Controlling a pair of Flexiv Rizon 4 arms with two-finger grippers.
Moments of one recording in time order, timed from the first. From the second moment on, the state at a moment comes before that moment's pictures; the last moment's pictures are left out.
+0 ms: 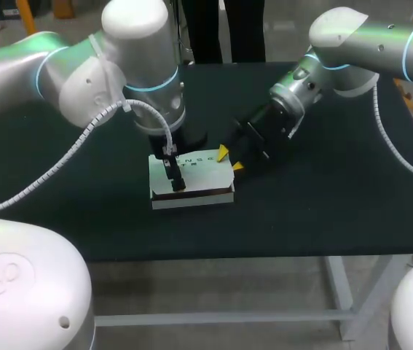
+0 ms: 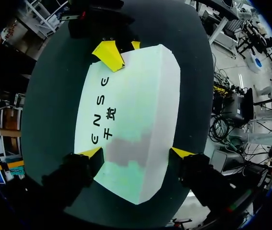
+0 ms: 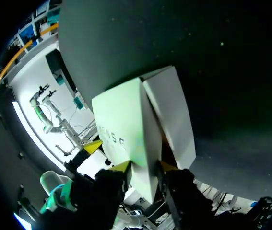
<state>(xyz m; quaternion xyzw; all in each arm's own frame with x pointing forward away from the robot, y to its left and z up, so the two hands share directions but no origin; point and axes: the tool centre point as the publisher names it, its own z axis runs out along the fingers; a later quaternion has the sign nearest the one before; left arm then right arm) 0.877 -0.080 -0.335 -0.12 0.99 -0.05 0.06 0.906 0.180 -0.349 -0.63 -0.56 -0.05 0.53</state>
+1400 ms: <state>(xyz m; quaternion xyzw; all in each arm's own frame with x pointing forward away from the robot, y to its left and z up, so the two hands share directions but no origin) 0.882 -0.079 -0.350 -0.09 0.99 -0.02 0.14 0.906 0.180 -0.349 -0.63 -0.56 -0.05 0.53</state>
